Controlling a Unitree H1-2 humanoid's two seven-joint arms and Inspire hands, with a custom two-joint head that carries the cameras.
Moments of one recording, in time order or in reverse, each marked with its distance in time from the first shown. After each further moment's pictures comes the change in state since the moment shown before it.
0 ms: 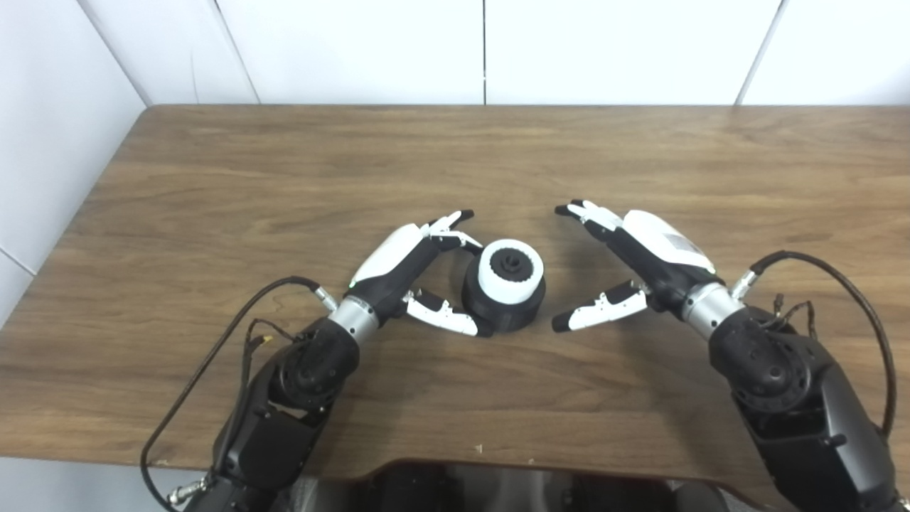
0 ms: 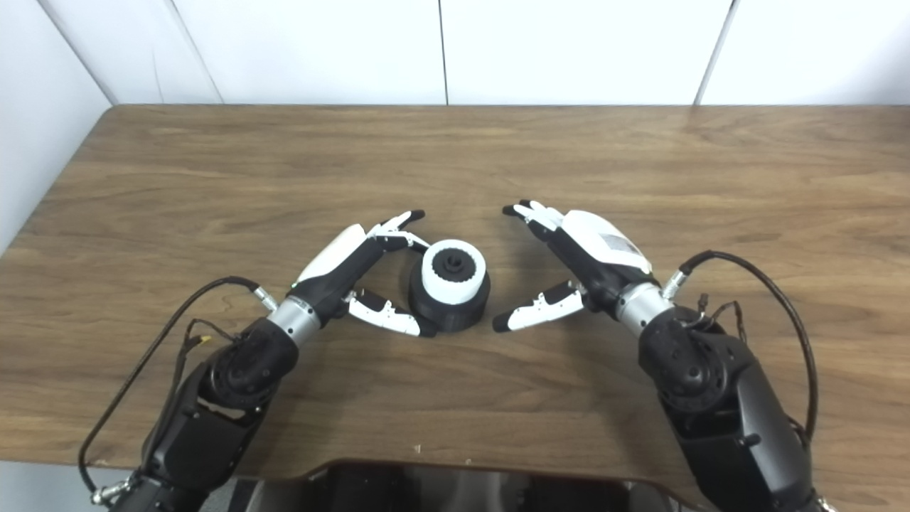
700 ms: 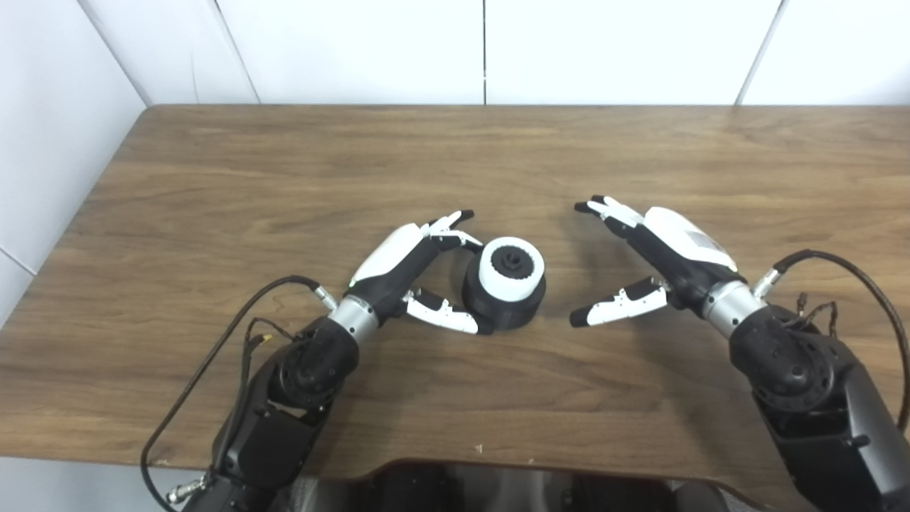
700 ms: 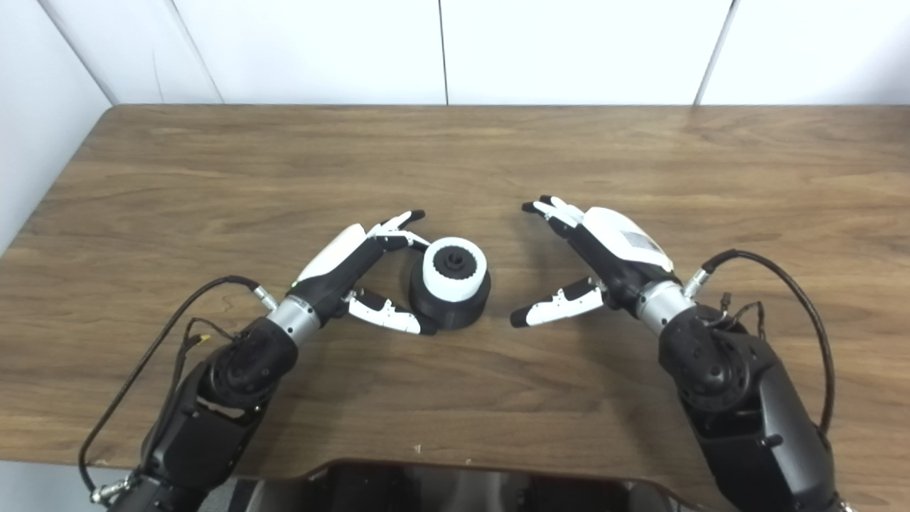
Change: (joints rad) left arm -0.004 0.005 -0.006 -0.004 0.007 0.016 -0.005; right arm 0.004 -0.036 -0.030 -0.013 0.006 0.000 0.000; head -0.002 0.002
